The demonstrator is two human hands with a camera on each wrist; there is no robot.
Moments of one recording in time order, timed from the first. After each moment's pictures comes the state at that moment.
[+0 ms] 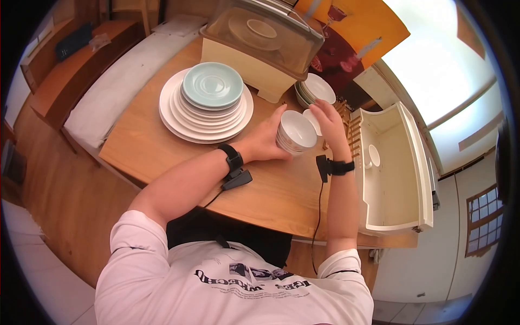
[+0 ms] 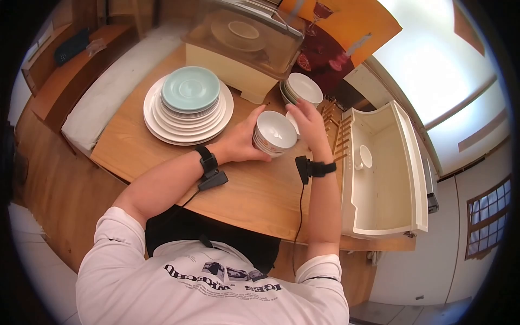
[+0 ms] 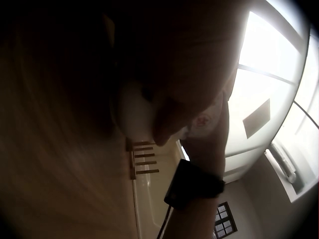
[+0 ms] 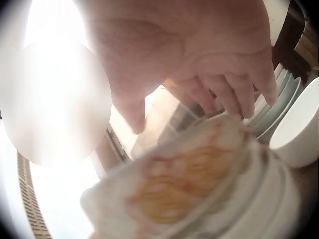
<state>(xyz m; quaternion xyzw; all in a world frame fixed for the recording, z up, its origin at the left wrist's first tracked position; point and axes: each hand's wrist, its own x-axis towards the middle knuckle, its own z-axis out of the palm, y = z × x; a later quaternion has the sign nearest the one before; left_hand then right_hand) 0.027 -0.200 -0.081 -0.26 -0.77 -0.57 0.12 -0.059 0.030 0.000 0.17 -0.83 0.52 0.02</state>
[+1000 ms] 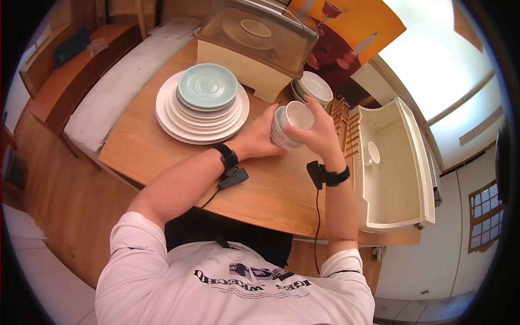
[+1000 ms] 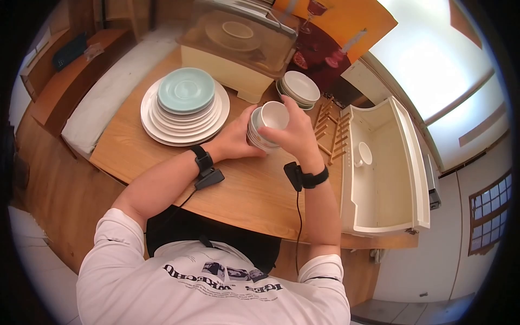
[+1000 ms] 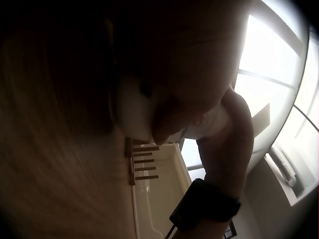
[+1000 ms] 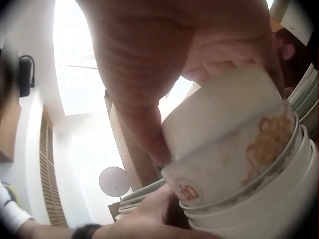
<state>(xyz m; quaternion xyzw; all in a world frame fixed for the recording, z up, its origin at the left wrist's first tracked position) 0.026 -0.204 -0.080 -0.24 -0.79 -0.56 0.11 0.012 -0.009 0.033 0.28 -0.90 0.32 0.12</state>
